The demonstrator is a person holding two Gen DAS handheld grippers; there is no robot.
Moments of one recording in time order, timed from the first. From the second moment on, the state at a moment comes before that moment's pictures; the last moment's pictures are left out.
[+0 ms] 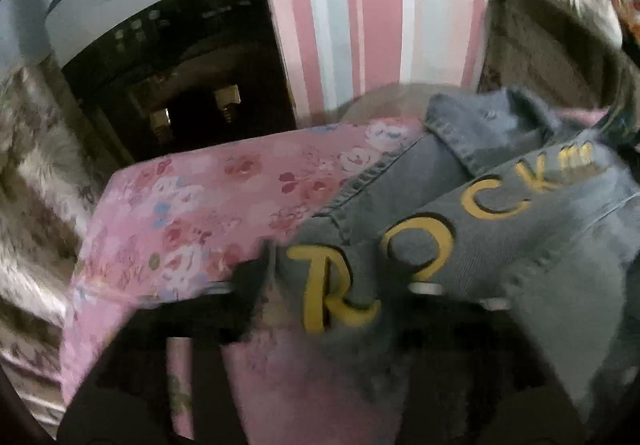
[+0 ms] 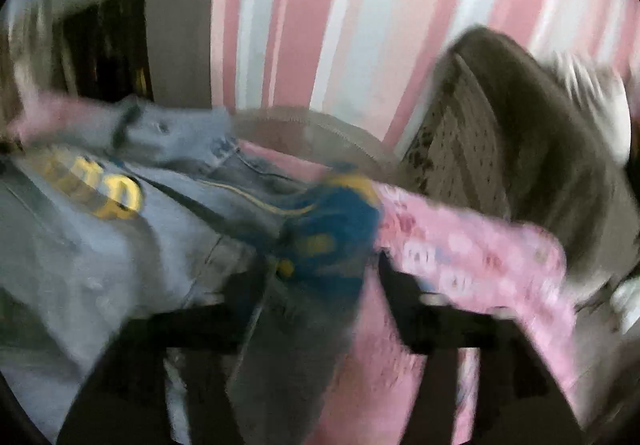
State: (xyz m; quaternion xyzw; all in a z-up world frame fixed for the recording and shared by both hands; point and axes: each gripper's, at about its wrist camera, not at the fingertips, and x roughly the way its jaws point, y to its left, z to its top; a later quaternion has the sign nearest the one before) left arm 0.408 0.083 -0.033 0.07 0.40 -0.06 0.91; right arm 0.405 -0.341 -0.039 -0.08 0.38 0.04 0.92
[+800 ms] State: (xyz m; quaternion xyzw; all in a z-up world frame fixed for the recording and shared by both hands) left arm 0.199 0.069 -0.016 0.03 0.35 -0.04 0.94; right arm 0.180 -0.310 -0.029 0.00 0.33 0.06 0.94
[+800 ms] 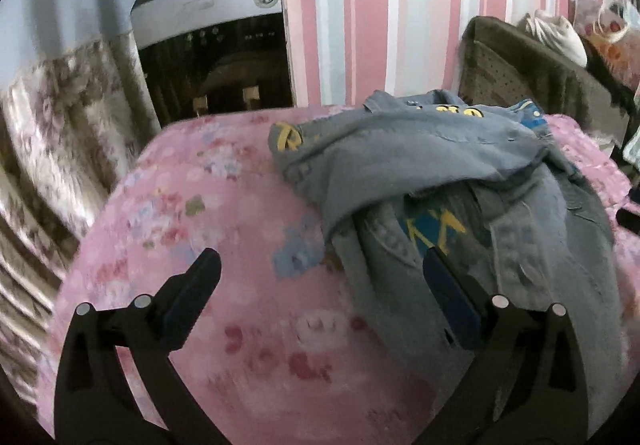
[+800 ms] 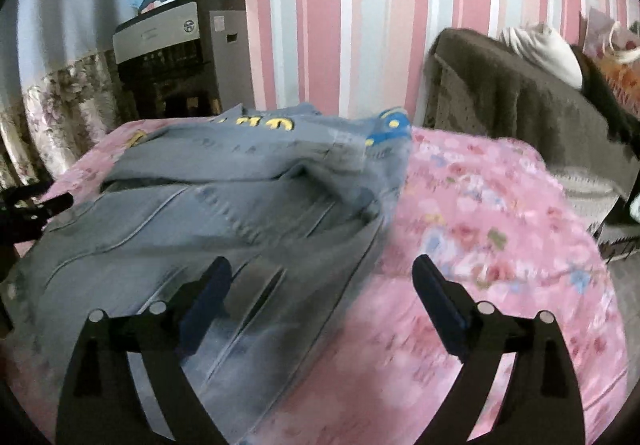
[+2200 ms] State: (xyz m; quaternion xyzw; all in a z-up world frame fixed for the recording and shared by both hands) left arm 0.144 0.038 -0.033 0.05 0.38 -0.10 0.92; right arm 0.138 -0.367 -0.045 -0.16 0.35 -0.08 0.92
